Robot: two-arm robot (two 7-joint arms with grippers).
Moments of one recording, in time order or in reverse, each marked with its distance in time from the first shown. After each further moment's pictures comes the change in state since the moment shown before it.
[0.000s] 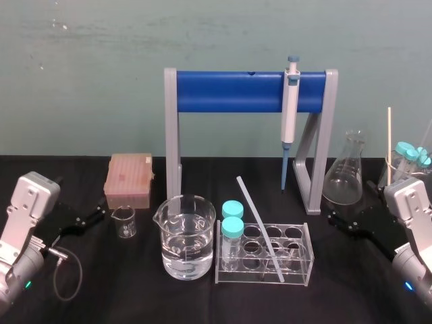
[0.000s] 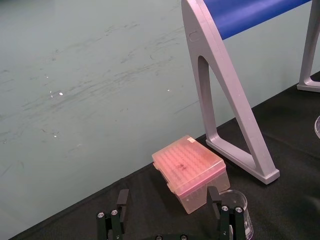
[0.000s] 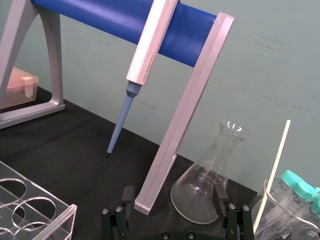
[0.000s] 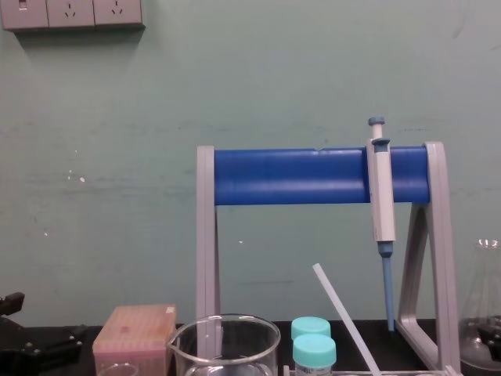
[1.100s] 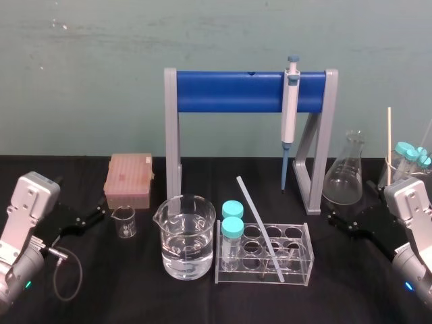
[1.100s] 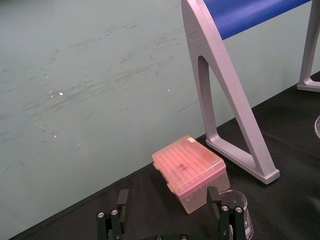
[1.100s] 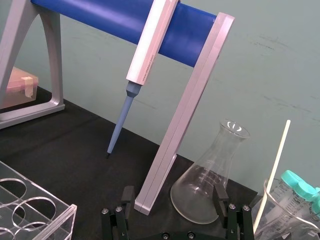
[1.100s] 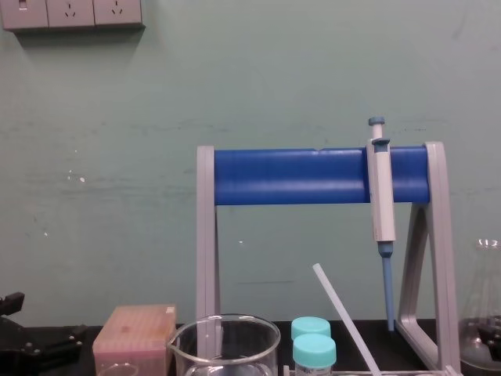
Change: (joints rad) left arm 0.000 0.000 0.000 0.000 0.000 0.000 0.000; right arm 0.000 0.000 0.000 0.000 0.000 0.000 0.000
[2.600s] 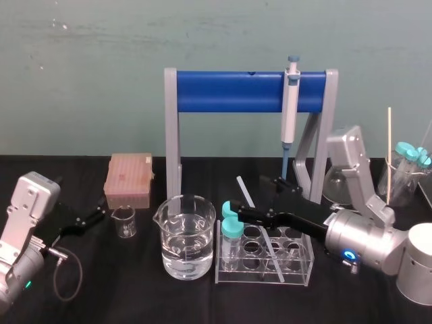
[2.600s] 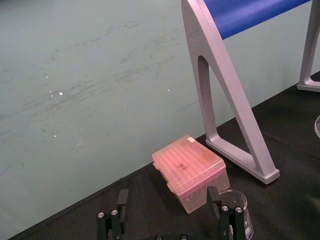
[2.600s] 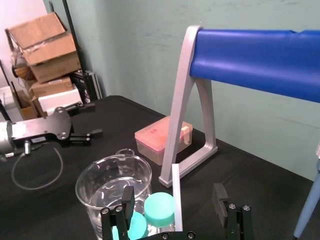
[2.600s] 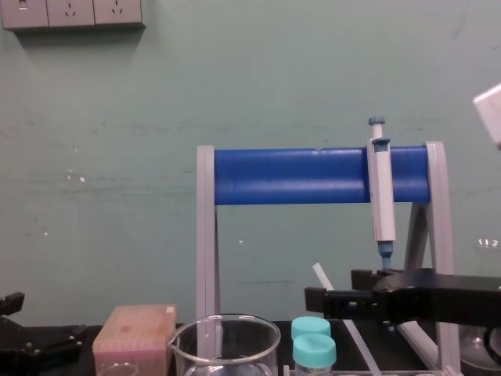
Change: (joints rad) left arm 0.000 0.000 0.000 0.000 0.000 0.000 0.000; right arm 0.161 -0.125 -0.035 -0.055 0.275 0.293 0.493
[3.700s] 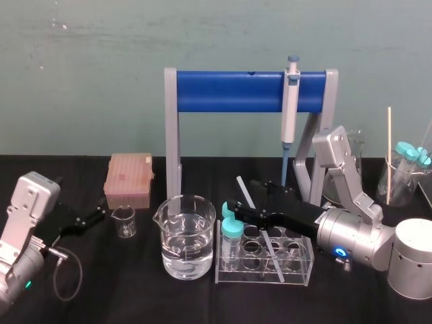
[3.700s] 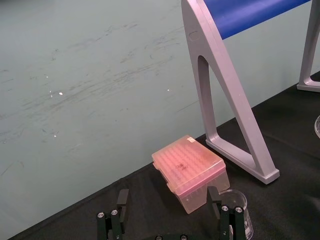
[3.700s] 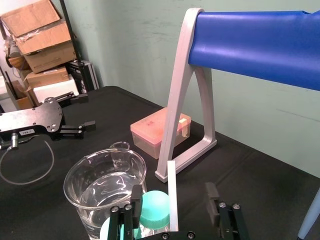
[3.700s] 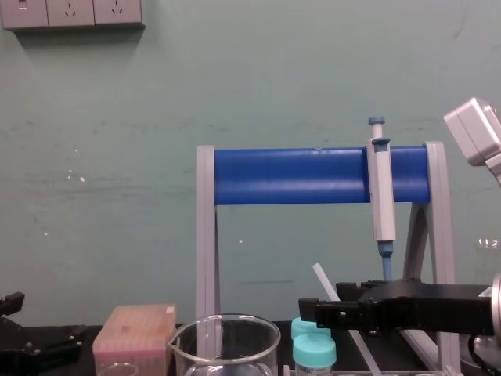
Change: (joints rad) left arm 0.000 0.000 0.000 0.000 0.000 0.000 0.000; right arm 0.037 -0.033 -0.019 0.057 -0.036 0.020 0.005
